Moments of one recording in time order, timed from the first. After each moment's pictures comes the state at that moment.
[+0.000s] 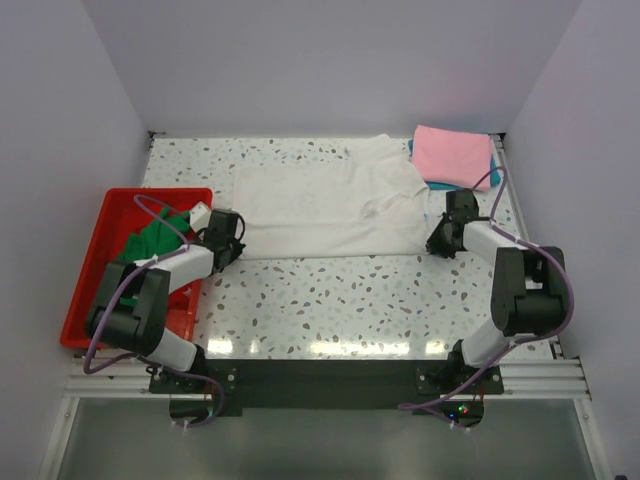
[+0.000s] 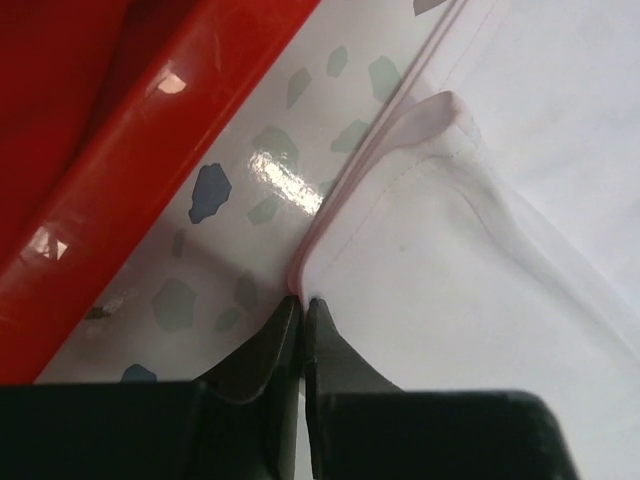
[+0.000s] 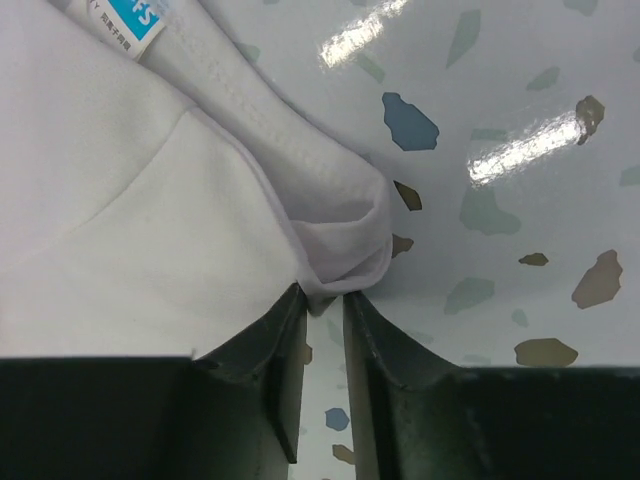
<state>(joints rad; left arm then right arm) -0.24 1.51 0.65 -0.06 -0.37 -0.93 0.01 1.61 0.87 -0.34 0.07 0.62</state>
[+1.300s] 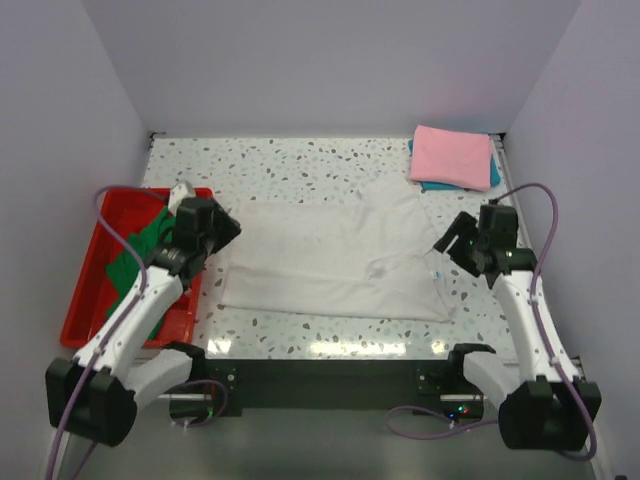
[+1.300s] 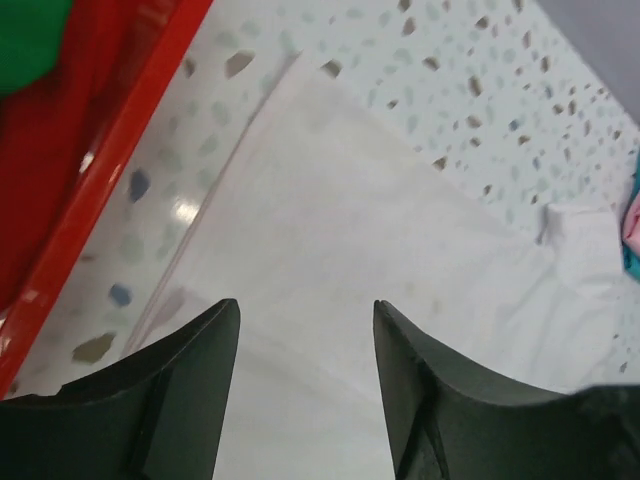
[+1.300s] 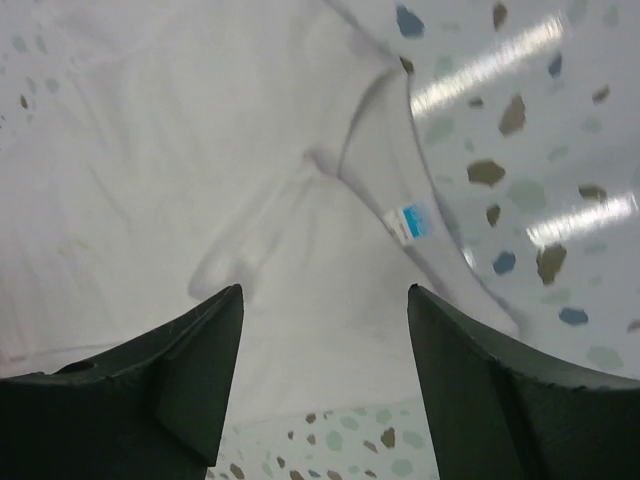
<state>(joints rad) -0.26 0.91 0.67 -0.47 -0.25 -0.85 -0.04 0.89 0.75 -0.74 -0.02 0.61</state>
